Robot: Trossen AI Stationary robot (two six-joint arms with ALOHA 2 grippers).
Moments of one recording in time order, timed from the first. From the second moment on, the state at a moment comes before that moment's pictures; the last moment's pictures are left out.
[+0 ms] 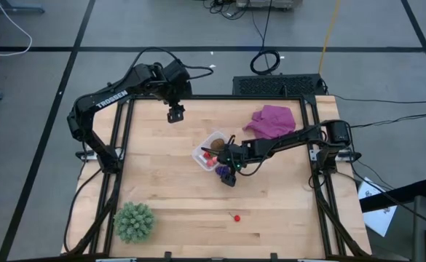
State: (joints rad) left arm 0.52 1.63 1.76 -1.26 0.00 0.40; right arm 0.01 1.83 1.09 -0.30 -0.10 0.38
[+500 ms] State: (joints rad) left arm 0.52 1.63 1.76 -1.26 0.00 0.40; right arm 0.02 1.88 1.09 -0.29 -0.11 0.38
